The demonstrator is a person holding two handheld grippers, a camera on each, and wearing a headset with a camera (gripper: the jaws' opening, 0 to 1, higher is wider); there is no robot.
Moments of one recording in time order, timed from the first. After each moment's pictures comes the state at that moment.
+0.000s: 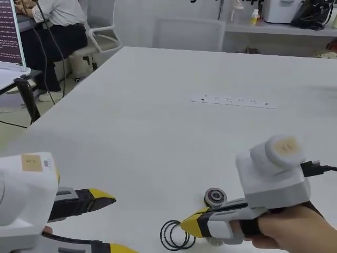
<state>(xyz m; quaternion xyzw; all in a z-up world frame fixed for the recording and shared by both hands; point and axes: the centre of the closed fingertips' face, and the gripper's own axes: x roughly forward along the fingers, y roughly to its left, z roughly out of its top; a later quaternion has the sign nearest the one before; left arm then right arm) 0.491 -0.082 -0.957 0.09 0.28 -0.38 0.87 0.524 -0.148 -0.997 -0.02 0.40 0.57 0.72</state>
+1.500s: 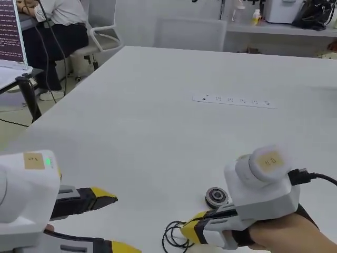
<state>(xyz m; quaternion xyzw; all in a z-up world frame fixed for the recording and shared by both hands) 0.491 -0.083 -0.956 0.09 0.28 -0.38 0.87 0.525 -0.147 -1.016 -0.08 0.39 0.57 0.72</state>
